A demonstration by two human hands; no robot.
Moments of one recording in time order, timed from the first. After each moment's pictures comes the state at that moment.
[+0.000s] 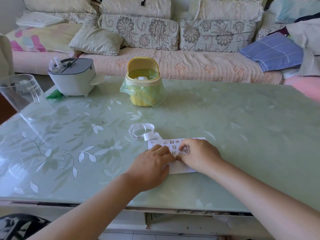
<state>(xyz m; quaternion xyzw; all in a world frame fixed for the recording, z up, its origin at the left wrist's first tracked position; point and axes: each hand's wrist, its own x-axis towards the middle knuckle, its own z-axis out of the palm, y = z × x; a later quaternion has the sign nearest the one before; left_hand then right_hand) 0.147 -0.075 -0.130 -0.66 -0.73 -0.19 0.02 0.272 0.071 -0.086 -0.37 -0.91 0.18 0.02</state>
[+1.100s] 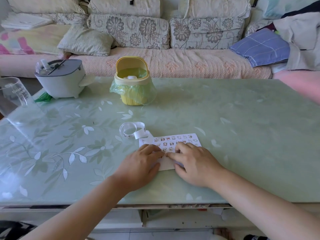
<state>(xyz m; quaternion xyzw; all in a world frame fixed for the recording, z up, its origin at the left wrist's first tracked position) 0.146 -0.080 -0.138 -0.65 -0.73 -0.21 0.03 0.313 0.063 -0.107 -0.16 -0.99 0.02 0.06</state>
